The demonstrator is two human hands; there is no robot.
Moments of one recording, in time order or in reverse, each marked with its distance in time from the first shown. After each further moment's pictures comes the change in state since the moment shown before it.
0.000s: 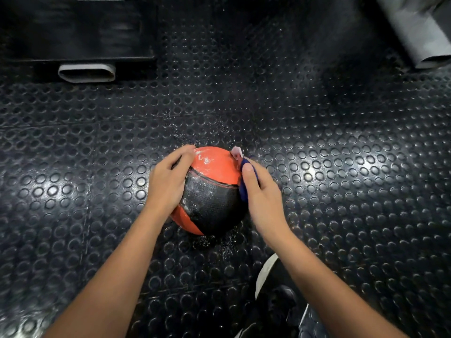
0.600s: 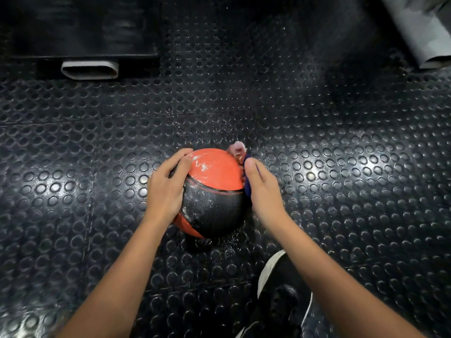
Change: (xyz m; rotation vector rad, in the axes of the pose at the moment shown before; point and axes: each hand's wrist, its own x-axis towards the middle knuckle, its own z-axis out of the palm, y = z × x) left_hand -0.014 -0.016 -0.005 -0.058 0.038 0.046; right_hand 0.015 -0.002 0.003 0.049 -0.093 0.126
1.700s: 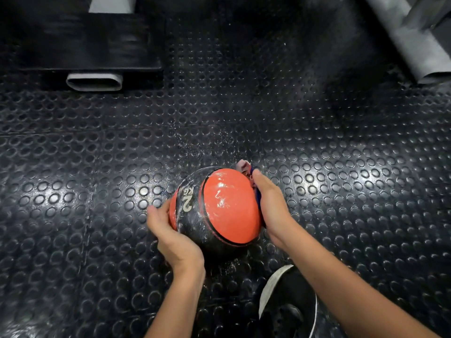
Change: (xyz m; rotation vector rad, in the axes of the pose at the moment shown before) left_hand -0.054 0.001 0.050 -0.715 0.556 -0.348; right_hand 0.017 0.007 -0.006 0.097 -0.033 0.302
